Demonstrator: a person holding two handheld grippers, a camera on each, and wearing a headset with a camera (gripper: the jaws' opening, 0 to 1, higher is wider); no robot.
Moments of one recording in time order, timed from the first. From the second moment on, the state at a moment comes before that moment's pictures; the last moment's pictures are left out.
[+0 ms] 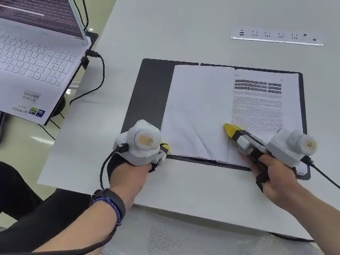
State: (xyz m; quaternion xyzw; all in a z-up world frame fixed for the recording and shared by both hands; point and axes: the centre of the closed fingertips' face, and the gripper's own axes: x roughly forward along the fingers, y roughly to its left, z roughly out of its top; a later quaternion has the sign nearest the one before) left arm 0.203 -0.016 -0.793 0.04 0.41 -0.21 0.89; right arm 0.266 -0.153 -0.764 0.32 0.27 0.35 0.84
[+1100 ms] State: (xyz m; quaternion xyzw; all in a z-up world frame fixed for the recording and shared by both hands) left arm 0.201 -0.014 -0.793 0.03 0.41 -0.19 0.89; right arm 0.204 -0.161 -0.780 0.31 0.32 0.37 0.82
